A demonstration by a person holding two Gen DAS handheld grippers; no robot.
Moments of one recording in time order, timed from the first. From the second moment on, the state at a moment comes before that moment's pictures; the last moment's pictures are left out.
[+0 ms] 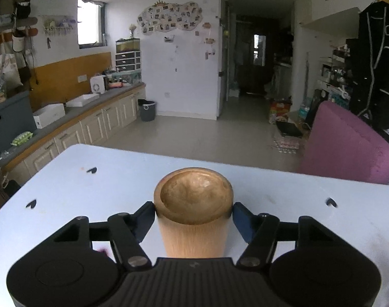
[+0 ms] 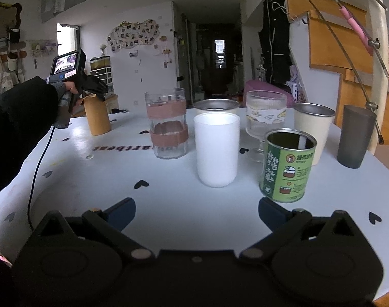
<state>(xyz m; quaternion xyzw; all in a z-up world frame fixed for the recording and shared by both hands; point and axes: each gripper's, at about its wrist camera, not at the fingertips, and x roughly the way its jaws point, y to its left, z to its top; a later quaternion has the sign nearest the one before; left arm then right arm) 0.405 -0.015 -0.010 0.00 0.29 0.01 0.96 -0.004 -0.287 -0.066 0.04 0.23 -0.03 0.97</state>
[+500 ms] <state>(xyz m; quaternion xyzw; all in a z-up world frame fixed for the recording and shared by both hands) 0.230 -0.040 -0.006 0.08 0.29 -0.15 0.94 -0.017 -0.273 -0.058 0.06 0.21 0.04 0.97</state>
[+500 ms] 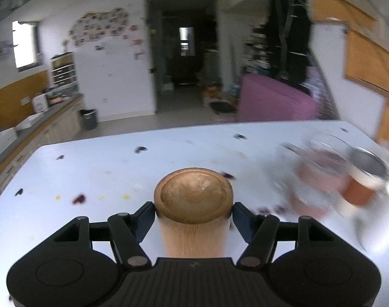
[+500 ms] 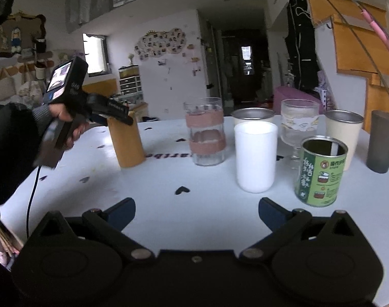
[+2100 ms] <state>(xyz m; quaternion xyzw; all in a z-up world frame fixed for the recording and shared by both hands) 0.066 -0.012 -0.011 0.03 0.30 -0.27 0.91 0.053 -0.211 -0.094 0.11 0.29 0.21 0.93</state>
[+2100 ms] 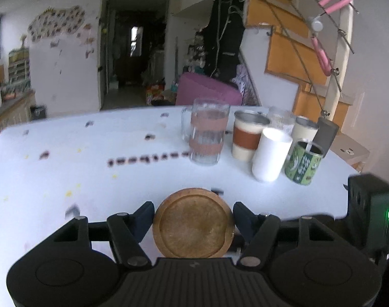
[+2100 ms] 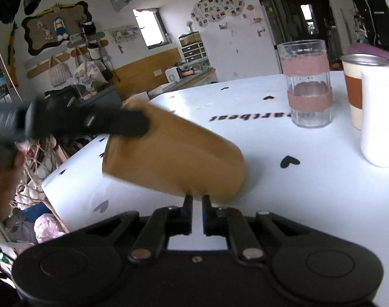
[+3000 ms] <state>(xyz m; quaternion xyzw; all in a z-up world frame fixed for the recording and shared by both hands) 0.043 -0.003 -0.065 0.02 0.33 -0.28 0.90 0.129 -0.240 -0.077 0.38 0.47 0.13 0.79</state>
